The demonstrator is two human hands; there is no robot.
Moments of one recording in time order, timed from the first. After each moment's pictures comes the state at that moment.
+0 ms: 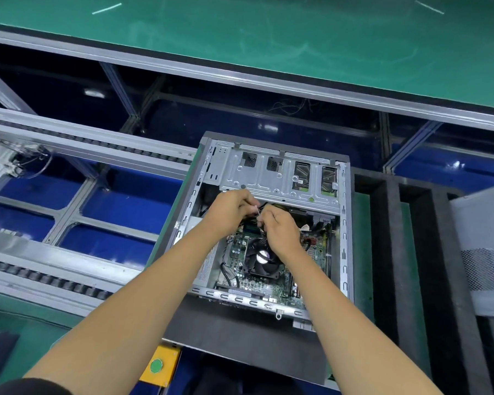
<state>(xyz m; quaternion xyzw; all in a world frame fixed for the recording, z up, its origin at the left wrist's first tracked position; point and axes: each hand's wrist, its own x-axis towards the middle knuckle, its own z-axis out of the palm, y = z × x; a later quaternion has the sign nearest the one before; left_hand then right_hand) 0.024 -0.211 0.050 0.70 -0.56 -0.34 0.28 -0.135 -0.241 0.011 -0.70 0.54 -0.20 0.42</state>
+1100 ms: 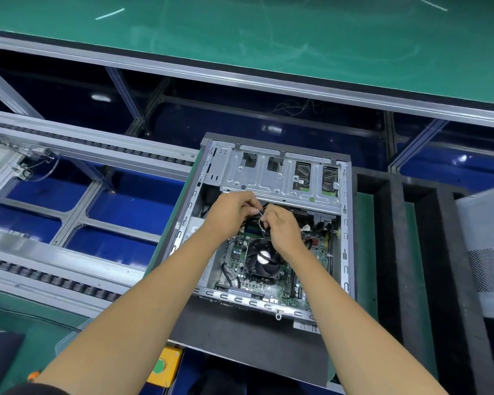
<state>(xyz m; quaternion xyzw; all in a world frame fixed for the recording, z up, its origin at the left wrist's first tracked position) 0.018 -0.210 0.051 0.71 -0.56 -0.33 0.28 -0.139 -0.245 0.015 -0.66 0.52 -0.23 0.49</state>
